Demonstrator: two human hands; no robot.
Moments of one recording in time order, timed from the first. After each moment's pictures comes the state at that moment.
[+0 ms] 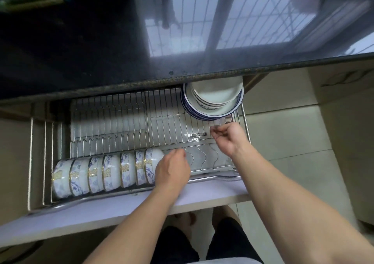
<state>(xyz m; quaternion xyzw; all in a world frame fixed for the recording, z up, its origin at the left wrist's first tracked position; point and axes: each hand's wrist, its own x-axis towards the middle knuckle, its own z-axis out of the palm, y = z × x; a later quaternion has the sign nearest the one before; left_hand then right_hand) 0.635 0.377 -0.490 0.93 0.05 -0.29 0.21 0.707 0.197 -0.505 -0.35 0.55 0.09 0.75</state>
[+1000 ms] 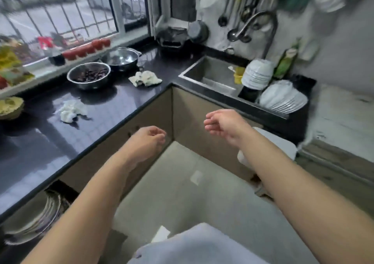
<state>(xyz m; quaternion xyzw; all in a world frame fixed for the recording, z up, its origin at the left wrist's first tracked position) 0.505 -0.074 -0.117 0.78 -0.28 -0.36 0.43 0.336 -0.251 -0.093 -0.60 0.47 -0.18 0.62</state>
